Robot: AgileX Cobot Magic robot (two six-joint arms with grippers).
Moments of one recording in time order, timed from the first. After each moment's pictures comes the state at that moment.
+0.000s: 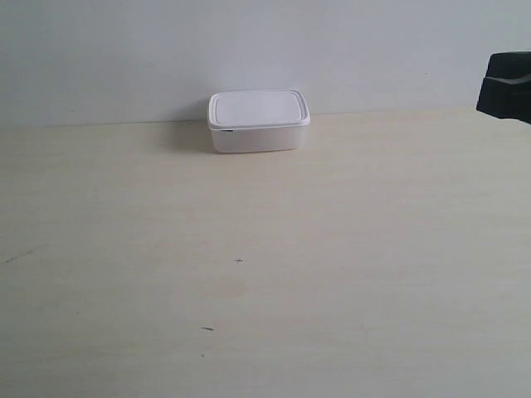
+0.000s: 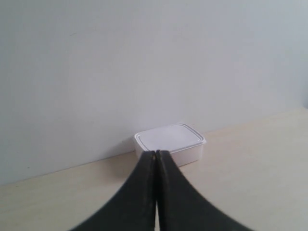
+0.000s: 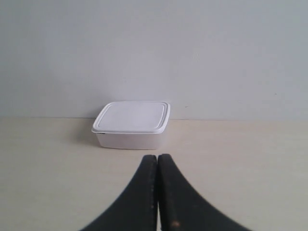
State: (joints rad) left arm -0.24 0.55 -0.43 -1.55 0.01 1.54; right arm 0.33 0.91 -0.58 0.52 0.00 -0.40
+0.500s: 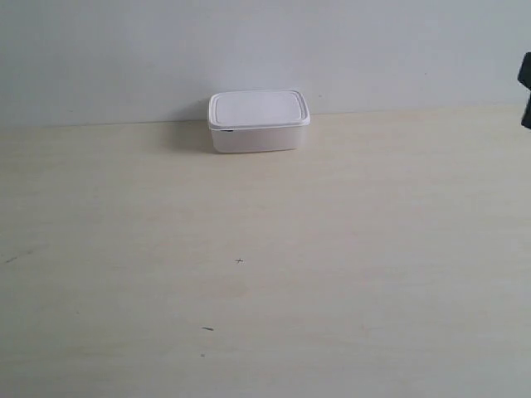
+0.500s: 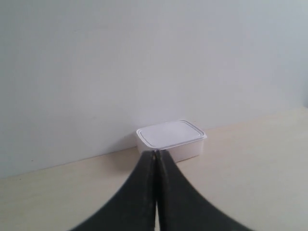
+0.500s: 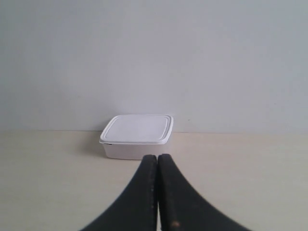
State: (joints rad) left arm -0.24 0.41 -0.32 -1.55 0.00 1.54; right arm 0.33 0.74 -0.50 0.52 0.01 -0.40
